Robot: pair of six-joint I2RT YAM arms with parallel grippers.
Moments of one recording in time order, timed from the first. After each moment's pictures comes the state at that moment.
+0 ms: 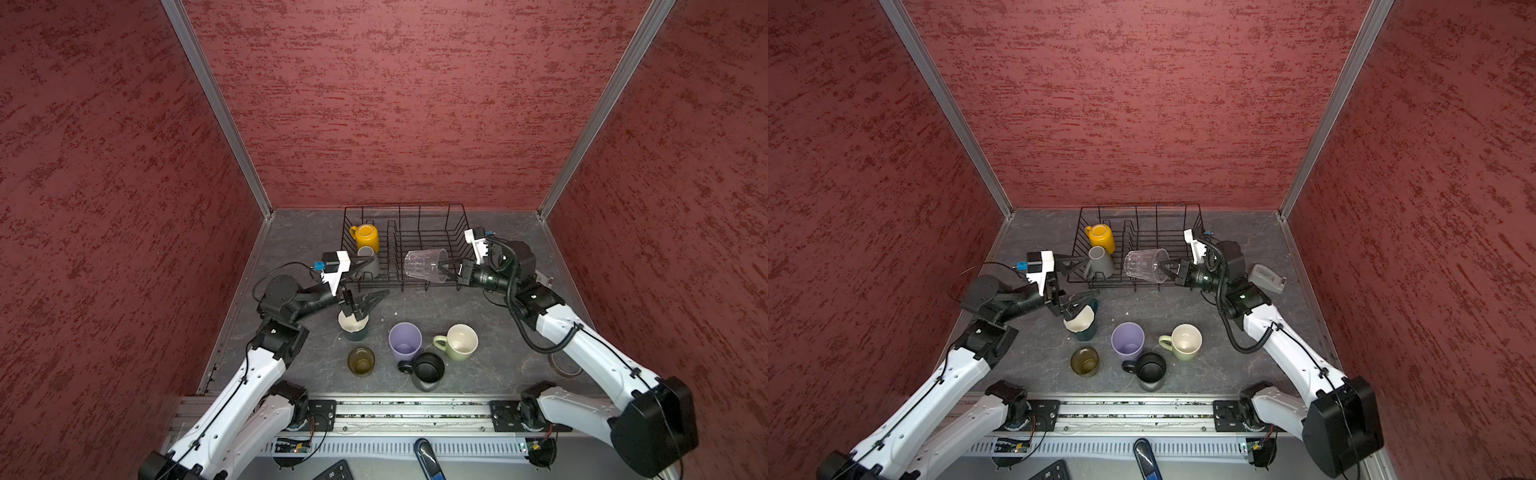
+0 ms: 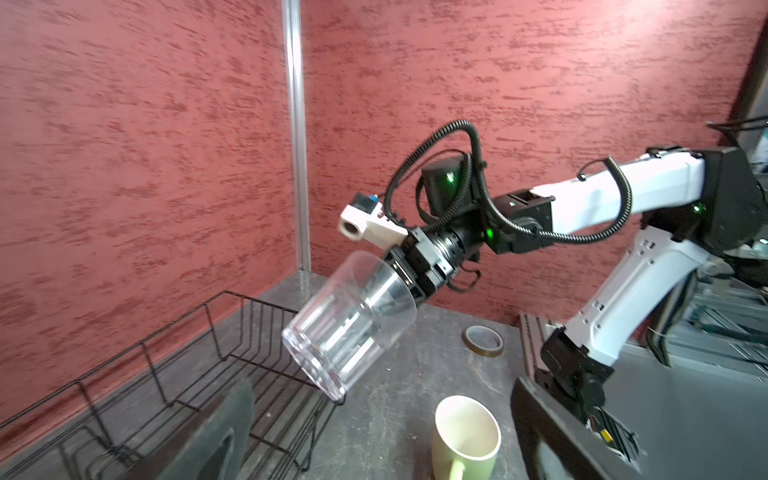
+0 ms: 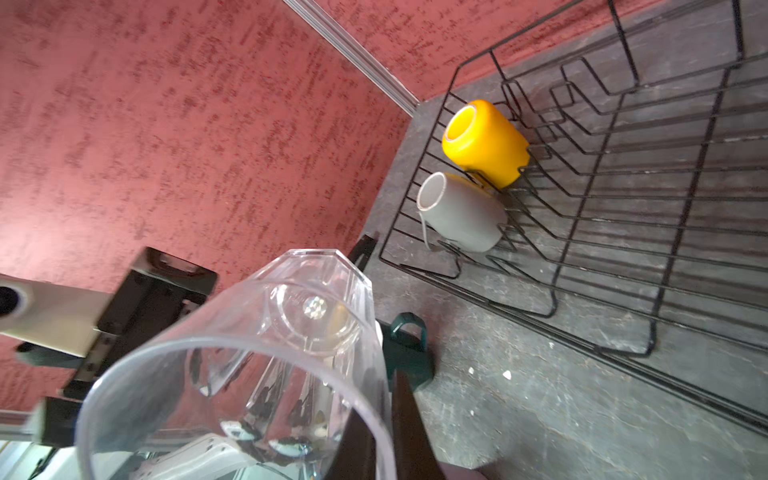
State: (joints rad) left arm -0.38 0.81 0.60 0.38 0.83 -0.16; right arm 0.38 1.13 0.84 0.05 -0.71 0.75
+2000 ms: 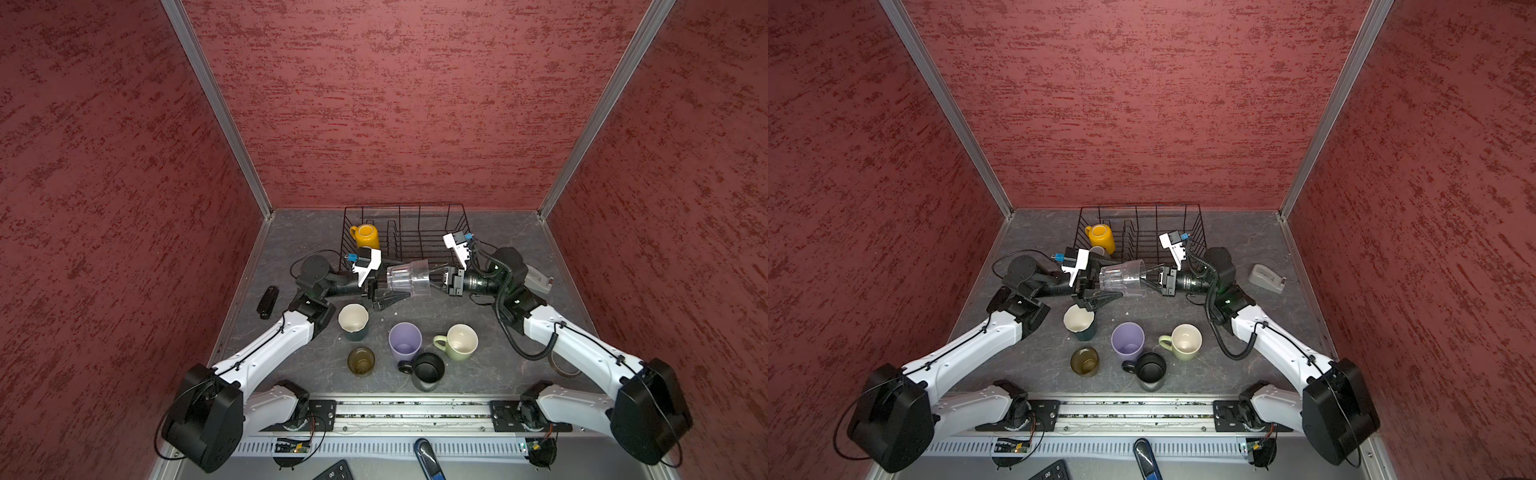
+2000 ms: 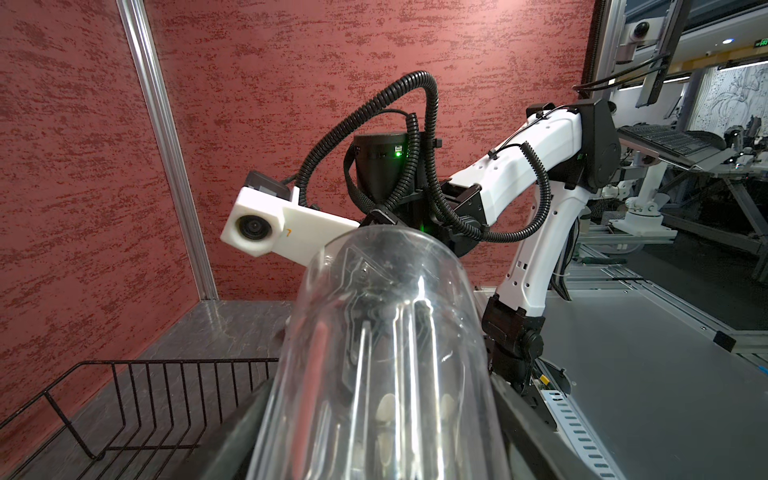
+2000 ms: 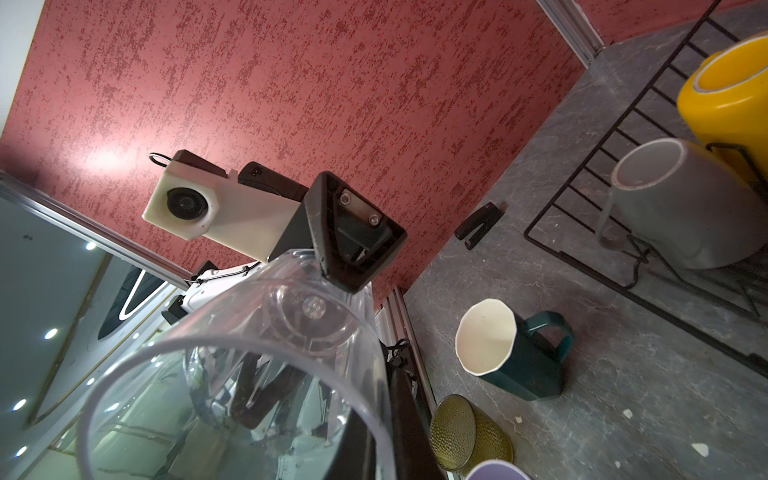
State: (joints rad) left arm -0.46 1.17 0.69 0.72 1.07 -0.17; right arm 0.51 1.21 0.79 0.43 -0.92 0.90
